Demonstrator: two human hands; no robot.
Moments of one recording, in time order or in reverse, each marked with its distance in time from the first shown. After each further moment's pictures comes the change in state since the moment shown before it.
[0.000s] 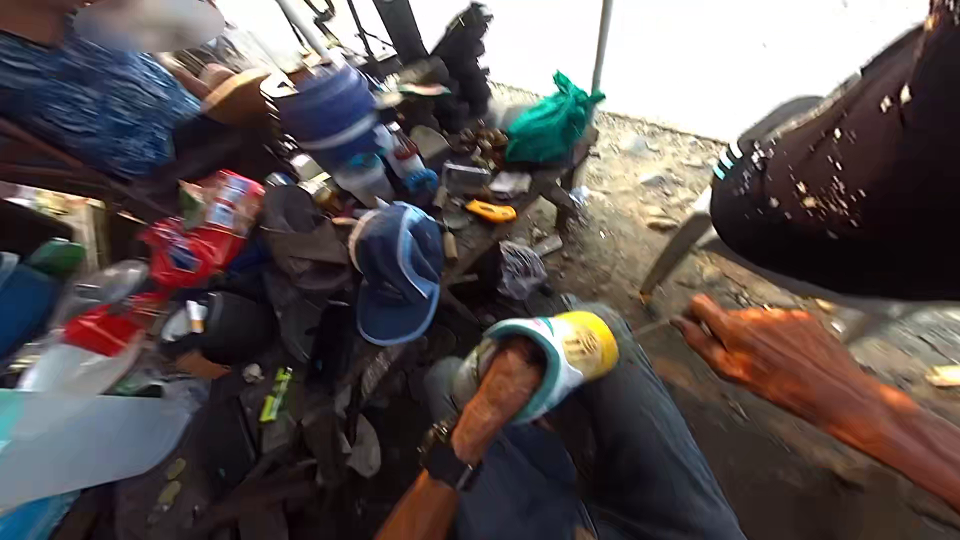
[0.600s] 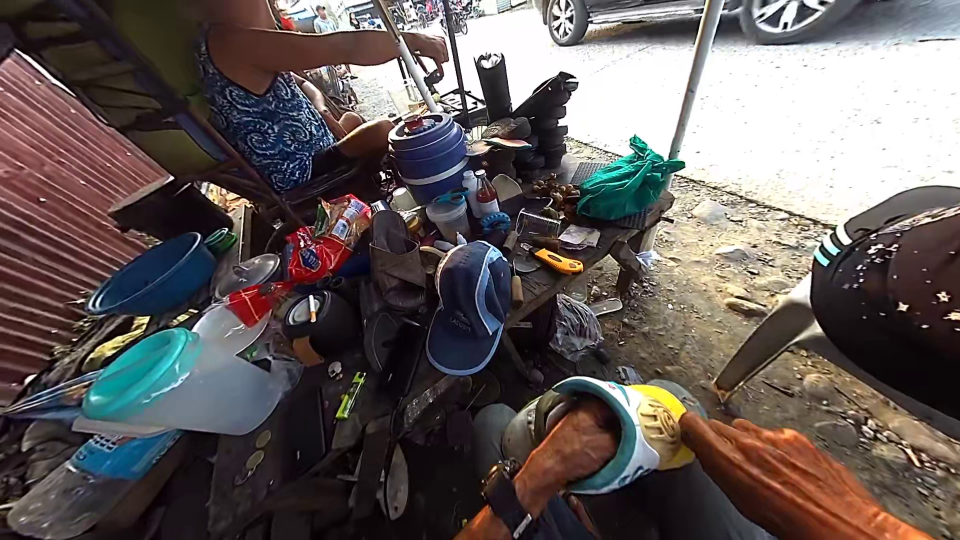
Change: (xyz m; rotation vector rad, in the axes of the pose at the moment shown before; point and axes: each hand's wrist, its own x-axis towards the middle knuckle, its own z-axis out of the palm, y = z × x) left_hand 0.007 -0.005 -0.005 -0.260 -0.203 0.014; right_hand 0.019 -0.053 0.022 0.054 -0.089 -0.339
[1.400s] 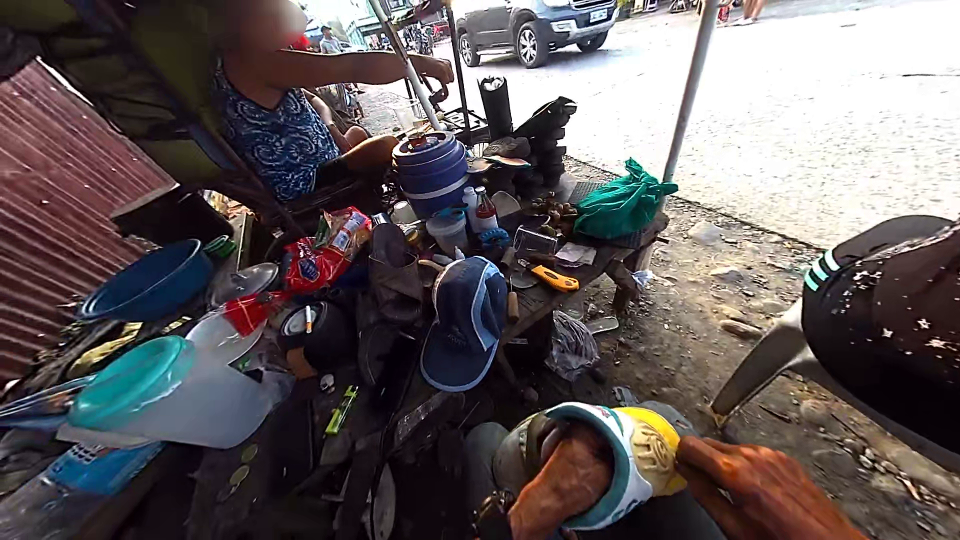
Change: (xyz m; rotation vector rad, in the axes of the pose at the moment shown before) left_hand -0.010 0.001 0.013 0.130 0.144 0.099; right_hand 0.003 0.007 -0.005 0.354 -0.096 0.104
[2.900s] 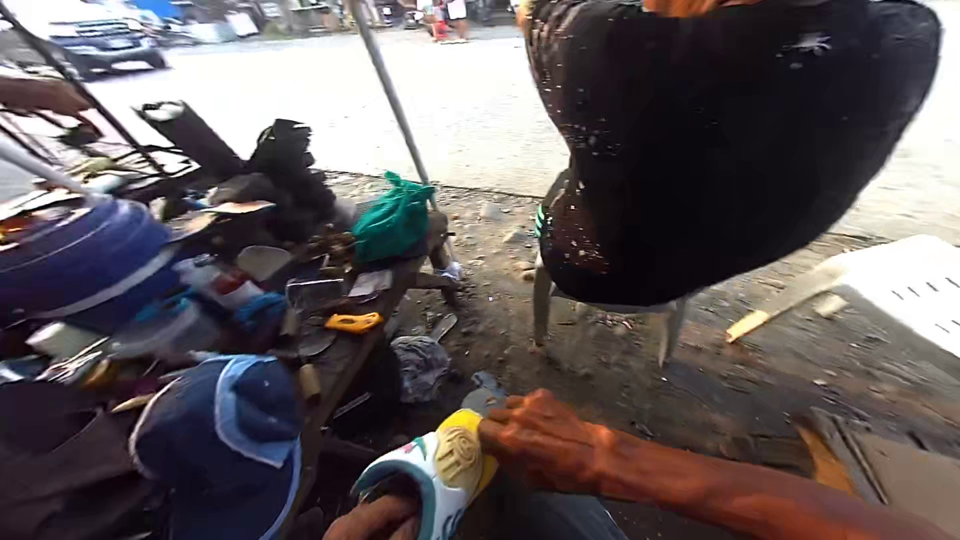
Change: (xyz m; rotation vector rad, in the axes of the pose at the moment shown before) left_hand -0.002 0.019 -0.066 -0.042 -0.280 -0.174; right_hand -0.005 -0.006 0.003 0.021 0.064 0.006
